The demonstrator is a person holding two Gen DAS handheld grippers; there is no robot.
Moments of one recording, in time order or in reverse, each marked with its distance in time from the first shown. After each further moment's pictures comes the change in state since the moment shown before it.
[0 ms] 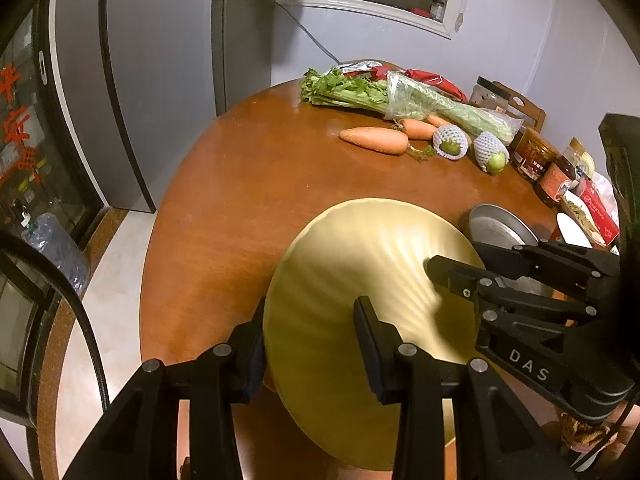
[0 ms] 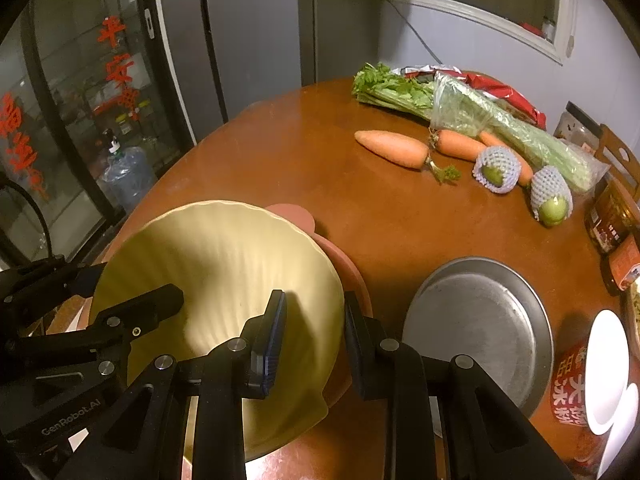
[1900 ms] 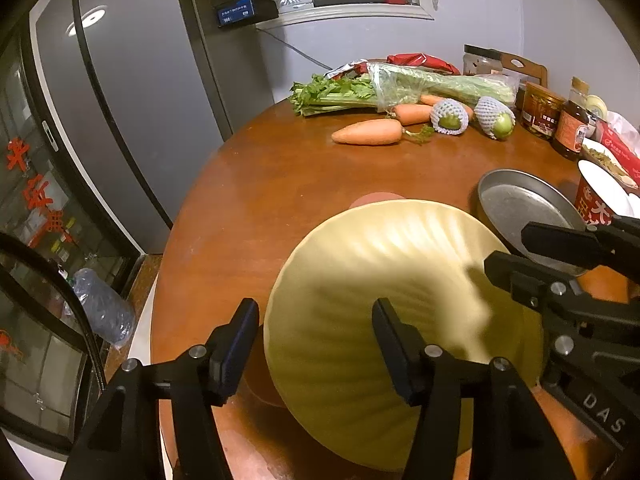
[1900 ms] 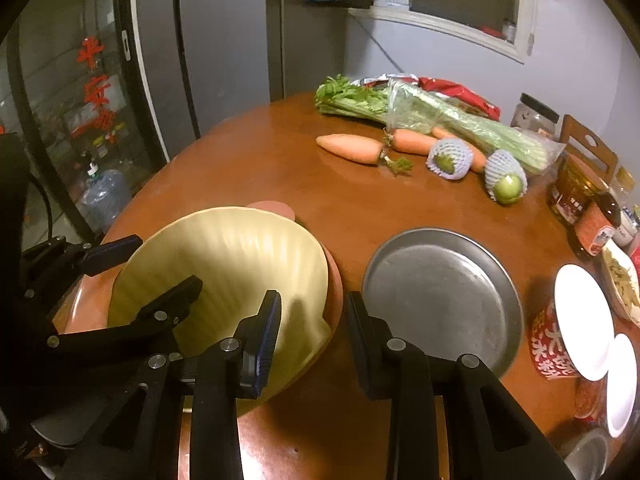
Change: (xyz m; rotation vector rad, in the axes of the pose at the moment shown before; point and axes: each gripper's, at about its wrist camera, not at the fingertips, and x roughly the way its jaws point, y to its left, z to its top) left arm 0.008 -0.034 -0.013 0.191 -0.067 0.176; right arm -0.029 -0.007 -0.033 0.068 -0.083 -0.096
